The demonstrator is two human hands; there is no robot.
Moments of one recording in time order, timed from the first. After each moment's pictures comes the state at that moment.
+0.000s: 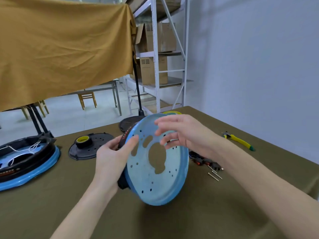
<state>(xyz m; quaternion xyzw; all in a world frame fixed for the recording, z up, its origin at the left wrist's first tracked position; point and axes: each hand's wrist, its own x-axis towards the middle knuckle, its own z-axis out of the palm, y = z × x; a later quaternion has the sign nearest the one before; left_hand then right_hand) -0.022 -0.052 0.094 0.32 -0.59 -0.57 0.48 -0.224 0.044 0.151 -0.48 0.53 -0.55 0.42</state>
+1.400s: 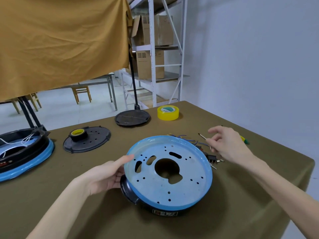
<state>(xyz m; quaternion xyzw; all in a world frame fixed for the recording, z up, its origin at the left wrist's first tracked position) -0.003 -0.110 0.038 0.37 -0.62 -0.69 0.04 -0.313 0.110 0.070 -0.41 0.81 -0.41 0.02</state>
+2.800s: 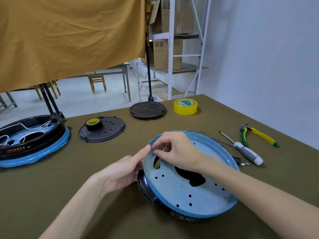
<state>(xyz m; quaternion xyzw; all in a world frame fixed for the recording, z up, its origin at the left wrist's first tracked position) -0.012 -0.106 0.026 0.32 -0.60 -0.73 0.09 -0.203 -0.015 0.046 -0.70 0.60 -0.38 0.08</state>
